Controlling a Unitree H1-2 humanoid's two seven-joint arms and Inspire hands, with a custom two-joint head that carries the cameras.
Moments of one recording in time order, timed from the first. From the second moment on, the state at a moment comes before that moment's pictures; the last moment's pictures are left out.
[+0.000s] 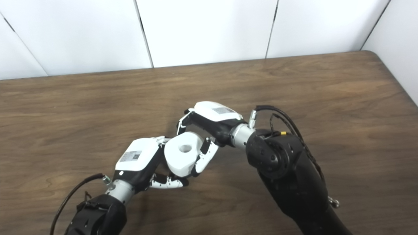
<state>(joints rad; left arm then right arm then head) -0.01 0.20 -0.49 -0.41 1.08 0.30 -0.45 -0.34 -0.24 0.39 -0.54 -0.86 0.47 0.90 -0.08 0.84</state>
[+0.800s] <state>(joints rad) -0.02 0.20 -0.49 -0.42 1.09 0.30 -0.47 -0.37 -0.30 0.47 -0.53 -0.91 0.47 0.99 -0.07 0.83</state>
